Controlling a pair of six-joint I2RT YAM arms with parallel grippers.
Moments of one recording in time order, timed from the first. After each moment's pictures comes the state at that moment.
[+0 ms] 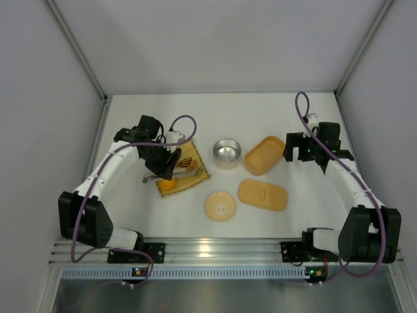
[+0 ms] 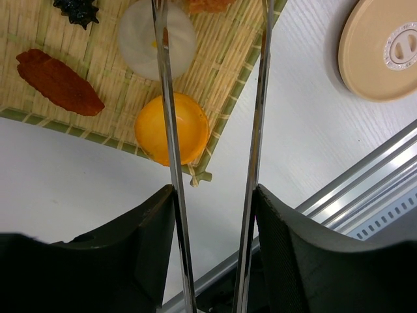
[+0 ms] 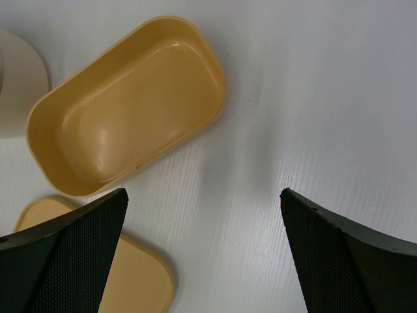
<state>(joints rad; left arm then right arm) -0.28 1.42 1.21 -1.06 0.31 0.36 -0.04 1.24 0.85 -0.35 -0.26 -0.08</state>
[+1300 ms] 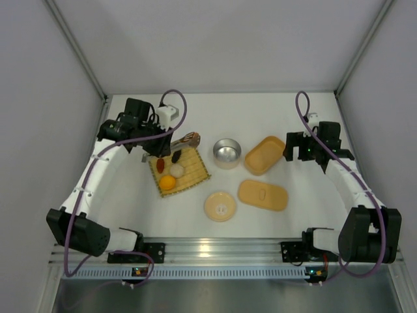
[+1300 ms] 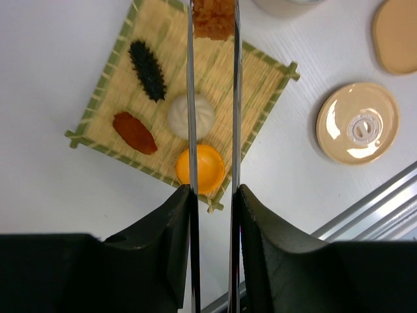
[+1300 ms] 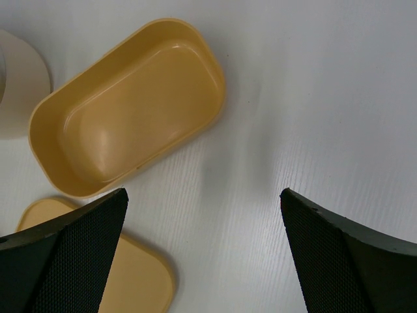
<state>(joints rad) -0.28 1.35 1.41 -1.04 0.29 0.26 -0.04 1.24 0.85 -0.36 -0.26 -0.08</state>
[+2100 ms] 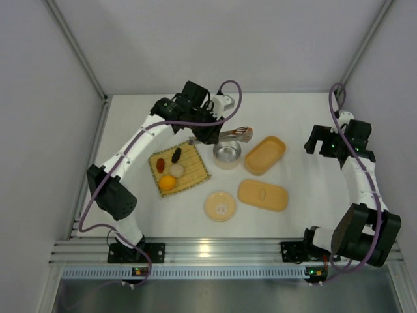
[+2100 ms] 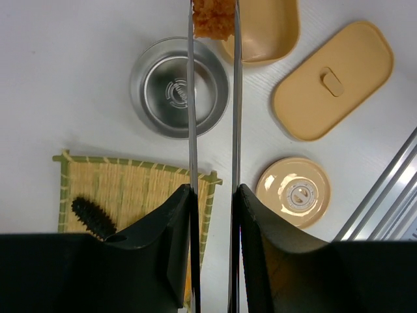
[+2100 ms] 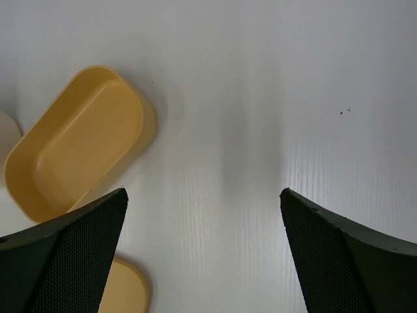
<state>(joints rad) -0.59 1.74 1.85 -0.98 0.32 0.21 -0.31 1.25 0.92 -0.39 -0.35 -0.05</state>
